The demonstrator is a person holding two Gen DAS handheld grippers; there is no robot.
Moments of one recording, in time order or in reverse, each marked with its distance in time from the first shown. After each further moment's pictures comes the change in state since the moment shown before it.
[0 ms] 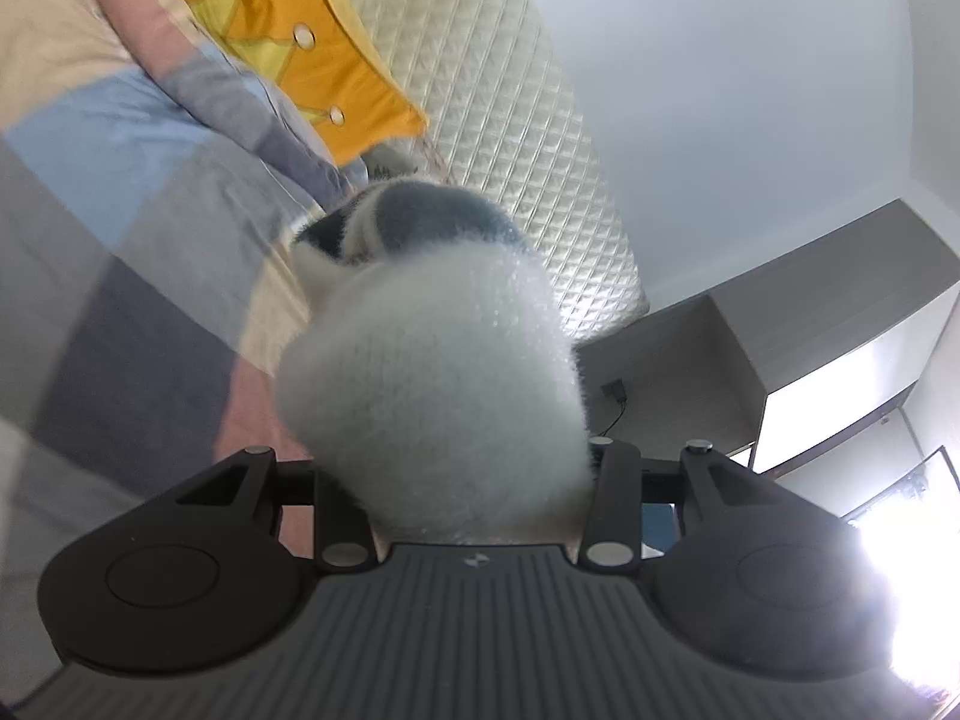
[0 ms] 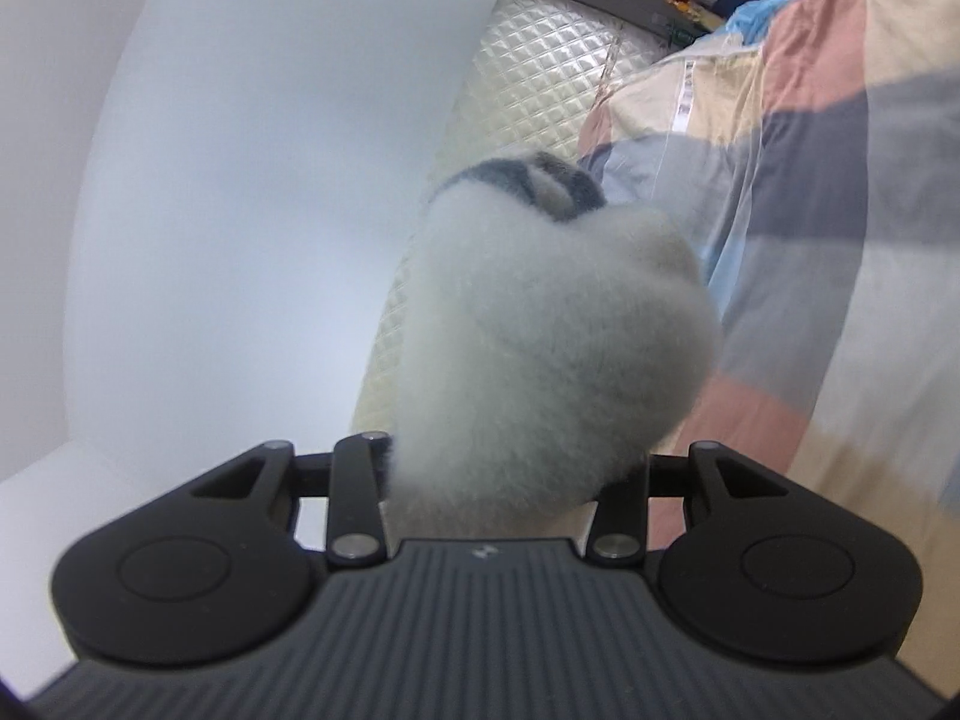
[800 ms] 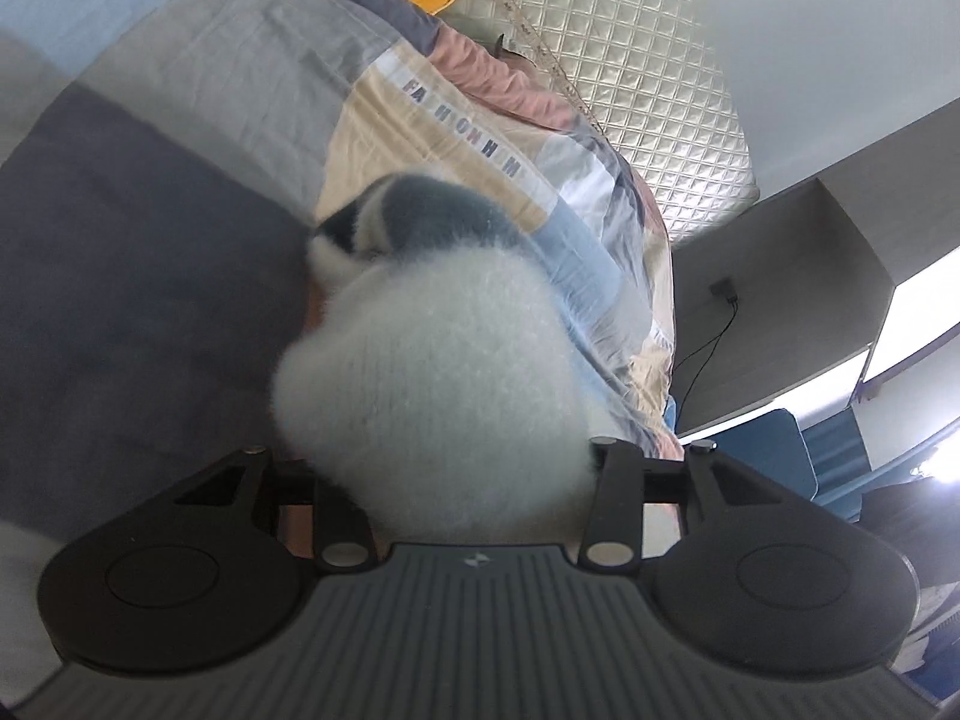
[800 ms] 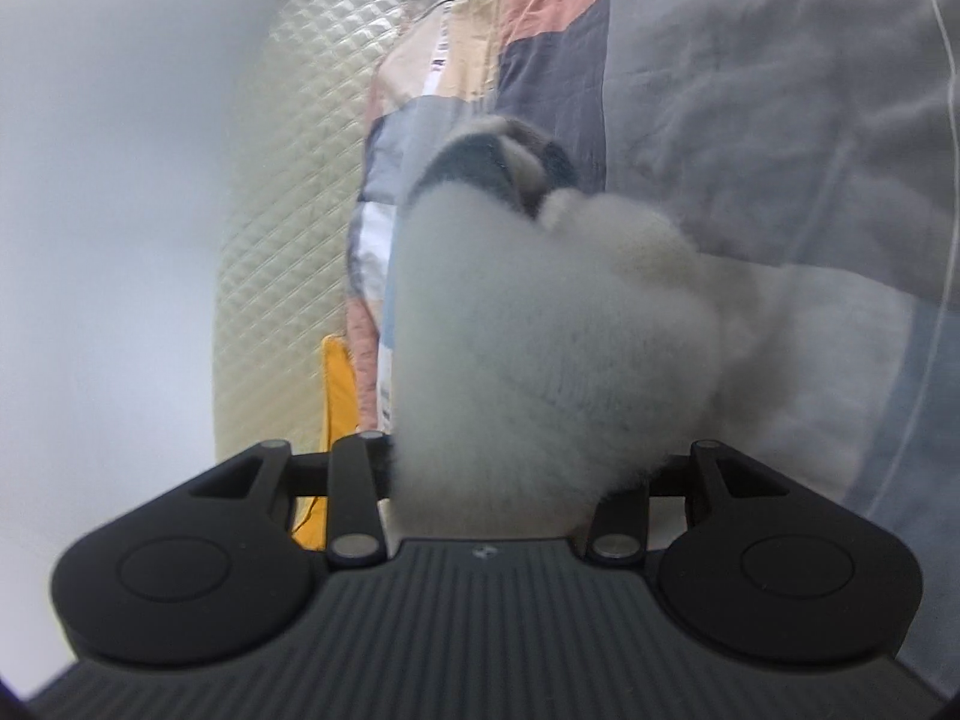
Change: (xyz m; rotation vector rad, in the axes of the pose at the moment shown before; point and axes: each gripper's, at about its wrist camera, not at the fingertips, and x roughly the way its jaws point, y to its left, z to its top) left arm 0.171 0.130 -0.058 0.113 0.157 0.142; right arm 0.056 -0.223 0.025 0.161 0.092 -0.161
